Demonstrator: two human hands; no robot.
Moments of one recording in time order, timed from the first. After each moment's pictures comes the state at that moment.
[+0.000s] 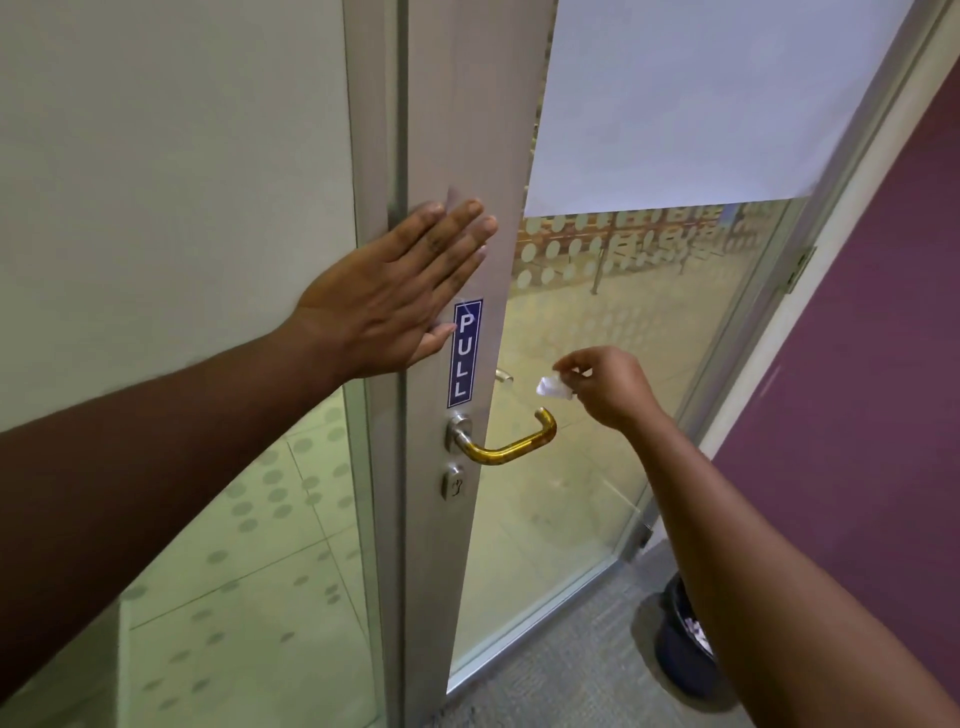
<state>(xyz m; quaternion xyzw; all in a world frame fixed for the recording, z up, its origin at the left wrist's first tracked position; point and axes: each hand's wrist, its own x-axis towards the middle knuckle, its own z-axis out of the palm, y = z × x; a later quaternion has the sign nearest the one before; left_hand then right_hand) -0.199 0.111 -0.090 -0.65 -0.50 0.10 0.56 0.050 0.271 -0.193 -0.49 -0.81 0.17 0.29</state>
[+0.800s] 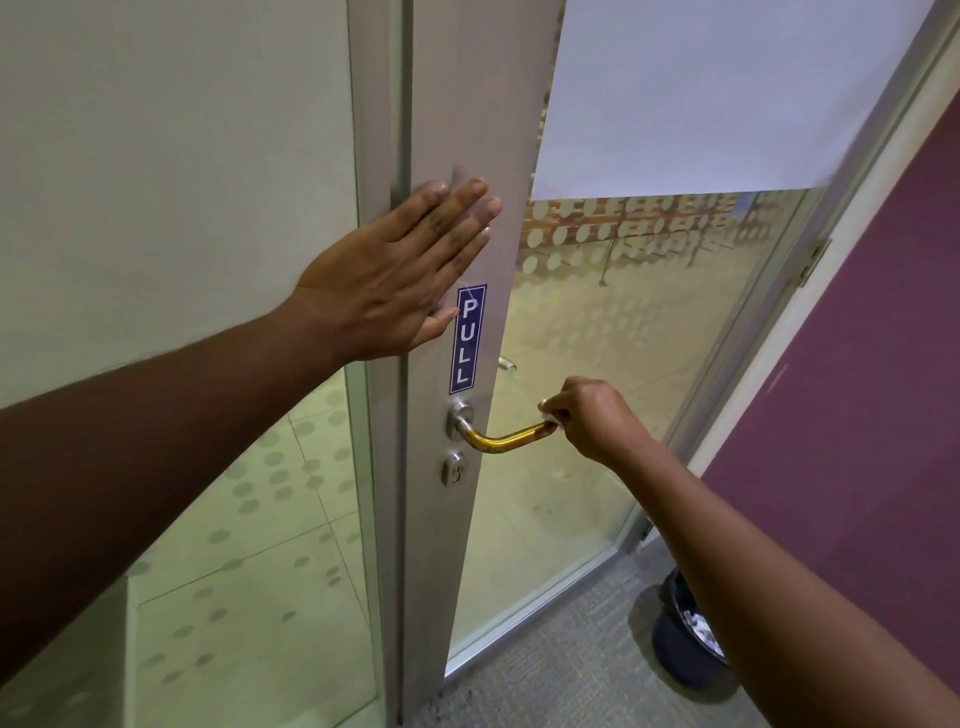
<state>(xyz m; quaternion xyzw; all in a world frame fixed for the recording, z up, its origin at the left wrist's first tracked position) -0.202 0.113 -0.091 -0.65 -0.50 0.10 0.56 0.054 0.255 -0.231 -0.40 -0.91 0.03 0.14</state>
